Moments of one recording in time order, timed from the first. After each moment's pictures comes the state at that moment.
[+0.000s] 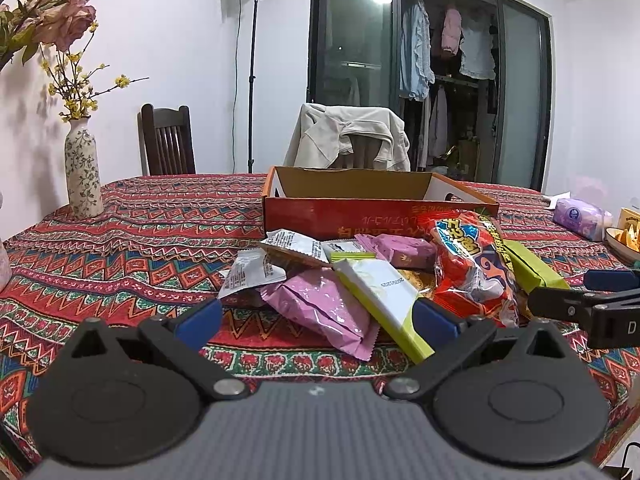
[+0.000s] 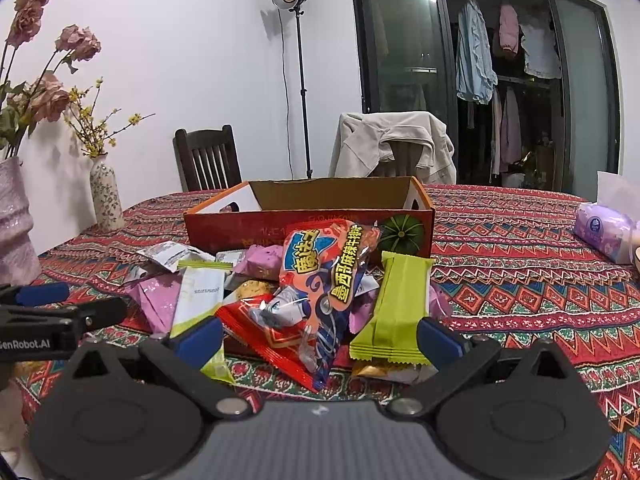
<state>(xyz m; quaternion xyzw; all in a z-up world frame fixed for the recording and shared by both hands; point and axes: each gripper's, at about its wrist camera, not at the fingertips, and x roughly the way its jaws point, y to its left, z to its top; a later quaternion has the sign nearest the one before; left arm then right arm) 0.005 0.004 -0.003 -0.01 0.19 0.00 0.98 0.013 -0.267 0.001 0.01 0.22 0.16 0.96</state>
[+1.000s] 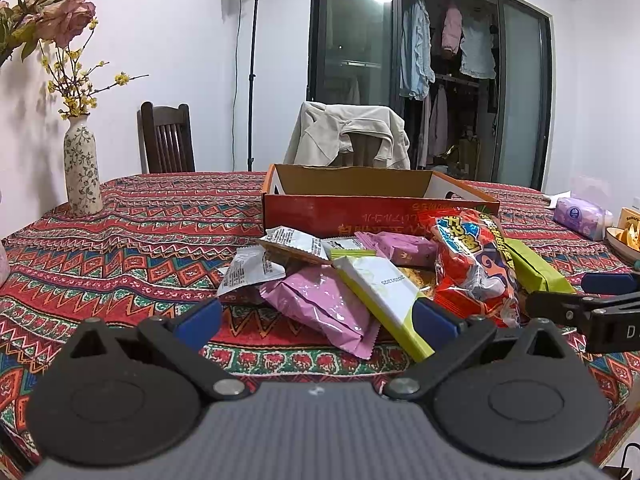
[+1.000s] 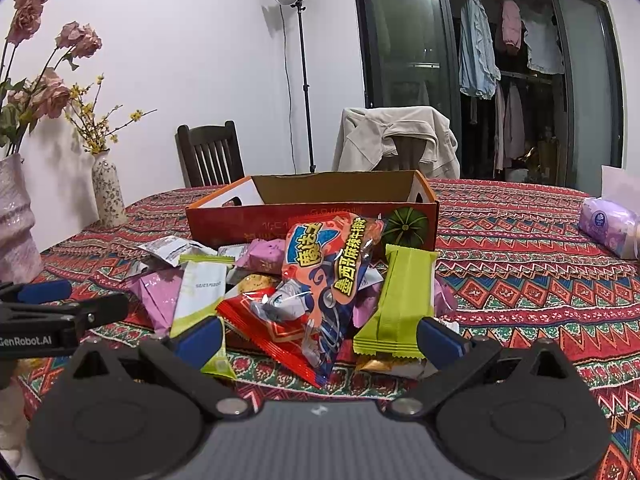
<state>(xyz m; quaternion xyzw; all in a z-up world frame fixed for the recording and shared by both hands) 0.007 0.005 -0.005 -0.02 0.19 0.00 0.98 0.015 -0.266 -0.002 0.01 0.23 0.17 0.96</state>
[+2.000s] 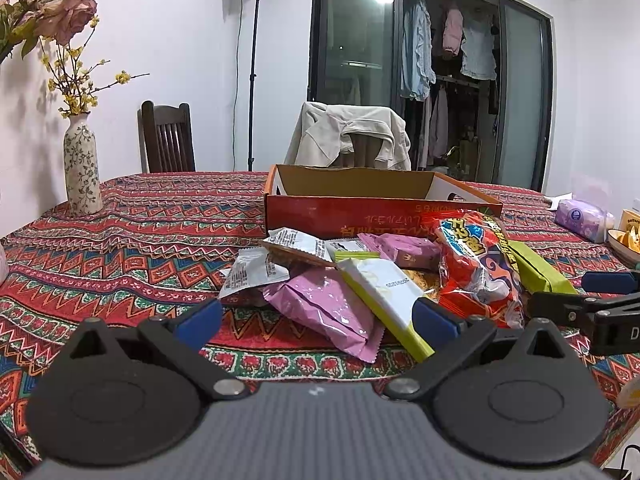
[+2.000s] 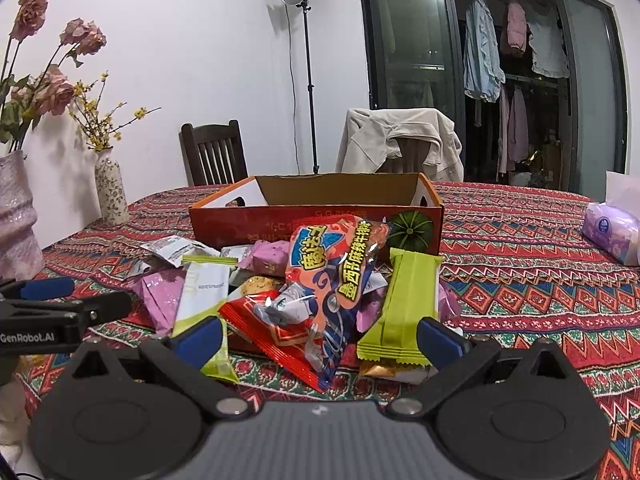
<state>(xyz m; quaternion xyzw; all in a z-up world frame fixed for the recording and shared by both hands) 0.011 0.007 -0.005 -0.02 0.19 0.01 0.98 0.018 -0.262 0.000 0.00 0.23 0.18 0.96</state>
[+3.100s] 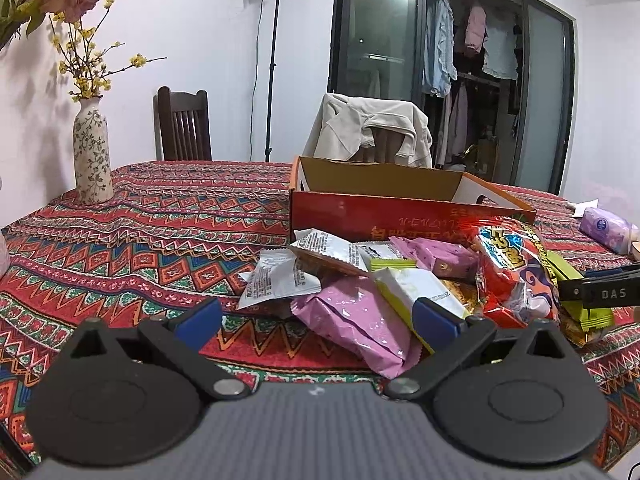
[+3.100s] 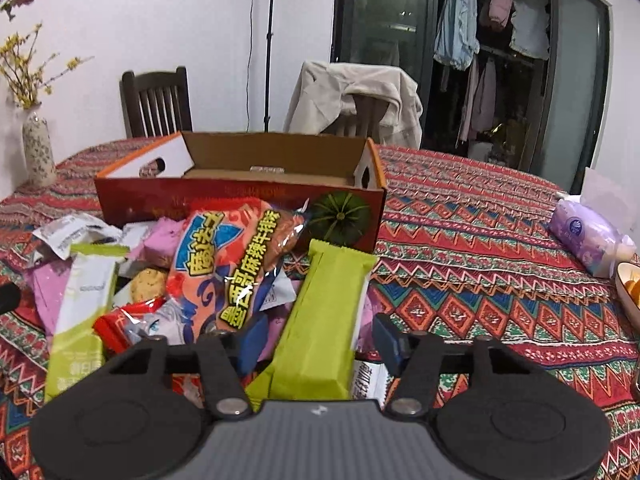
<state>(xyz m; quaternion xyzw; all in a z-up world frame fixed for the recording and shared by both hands) 0.041 0.023 -0.011 -0.03 0.21 0.03 0.98 0.105 -0.275 -0.005 -0.06 0.31 0.10 0.94</state>
